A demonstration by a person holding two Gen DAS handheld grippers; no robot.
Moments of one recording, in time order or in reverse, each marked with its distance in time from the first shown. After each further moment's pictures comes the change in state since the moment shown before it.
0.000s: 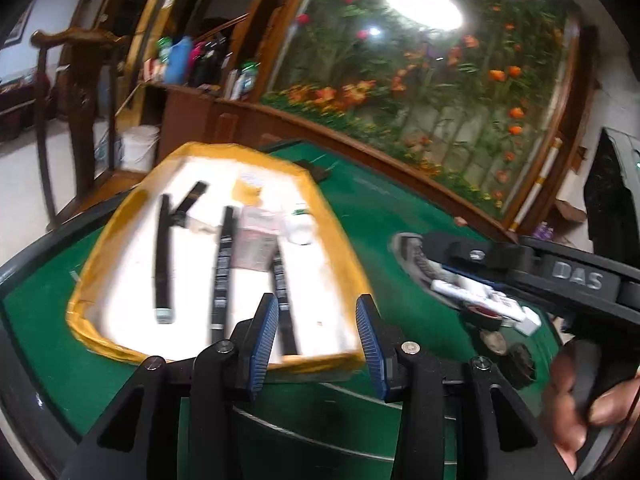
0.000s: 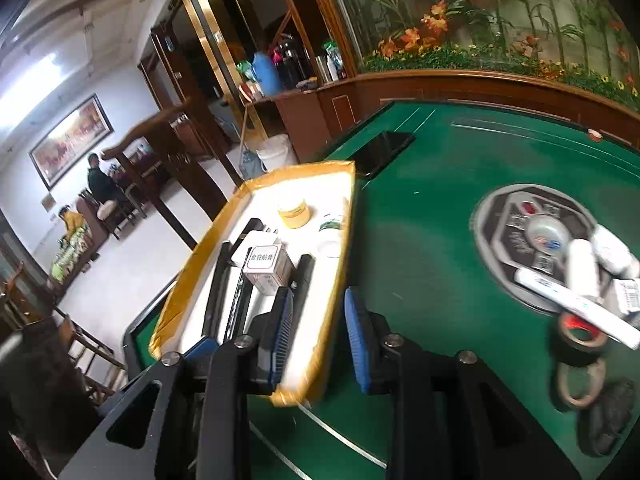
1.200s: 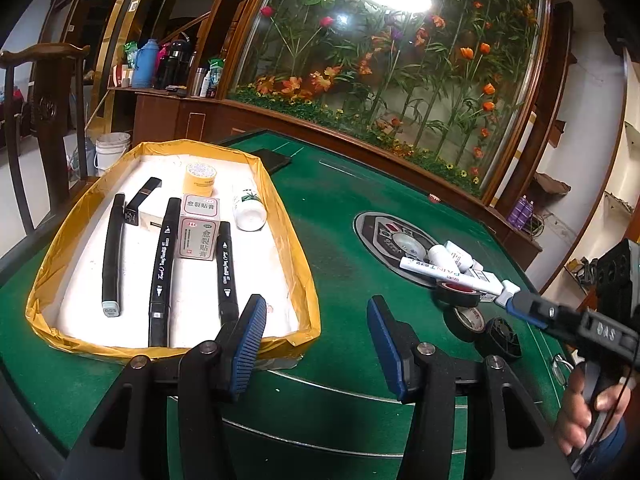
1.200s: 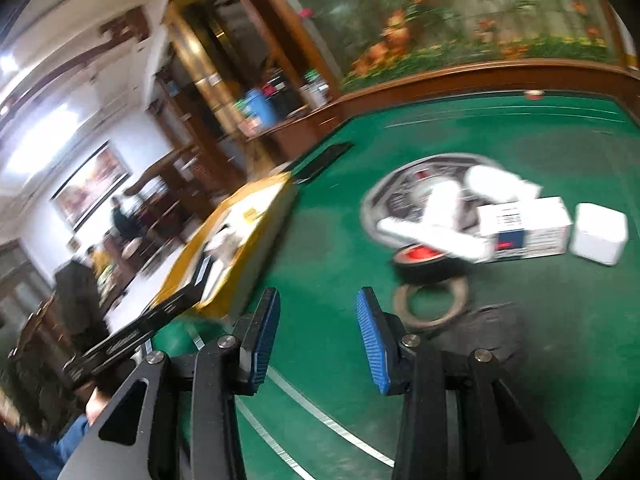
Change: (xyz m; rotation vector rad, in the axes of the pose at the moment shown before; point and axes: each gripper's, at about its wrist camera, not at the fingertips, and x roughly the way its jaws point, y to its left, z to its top) left arm 0.005 -0.029 -0.007 0.069 0.055 -0.051; right arm -0.097 -0.140 -0.062 0.135 -0.100 0.077
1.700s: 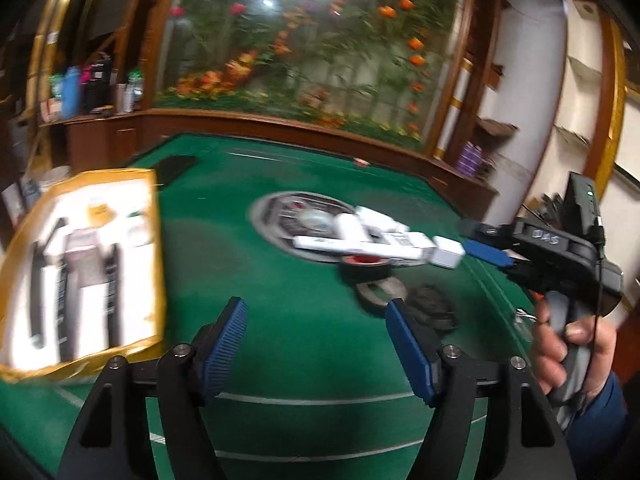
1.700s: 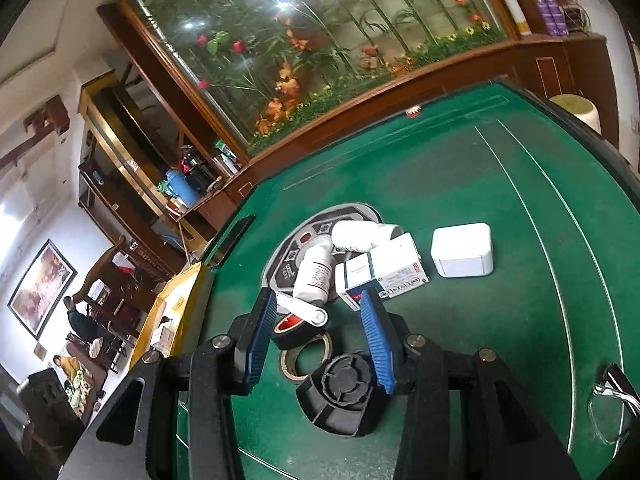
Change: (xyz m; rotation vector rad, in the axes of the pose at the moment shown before) left arm 0.015 -0.101 0.001 0.216 0.105 -0.169; right arm -0.046 -0.067 0.019 0.273 -0.181 -0.213
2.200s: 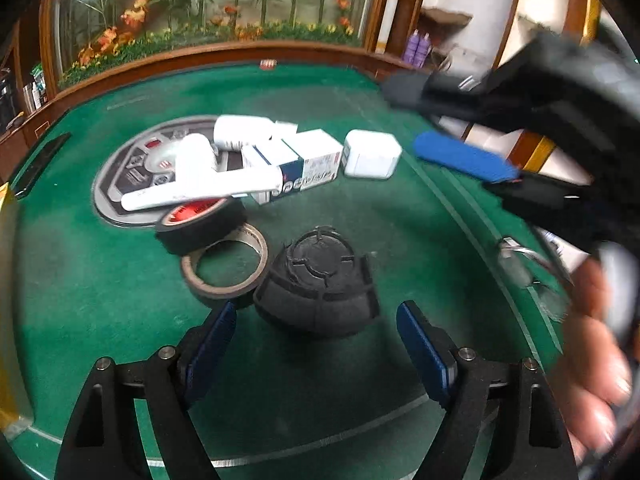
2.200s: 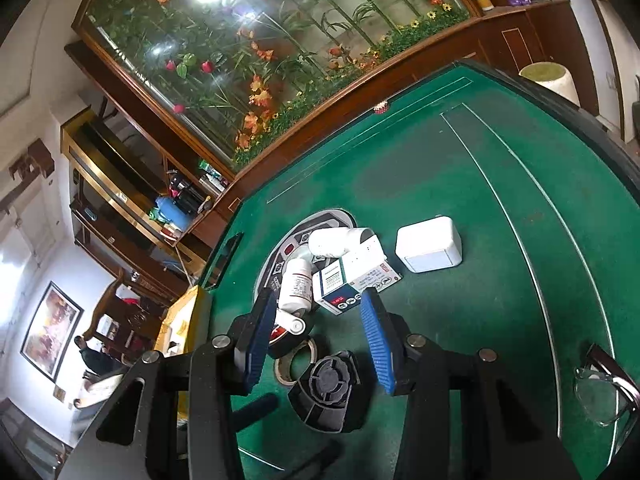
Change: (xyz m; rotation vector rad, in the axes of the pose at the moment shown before) left arm 0.124 -0.104 -0.001 0.217 0.359 -0.068; right arm -0.017 -0.025 0.005 0.151 -0.010 0.008
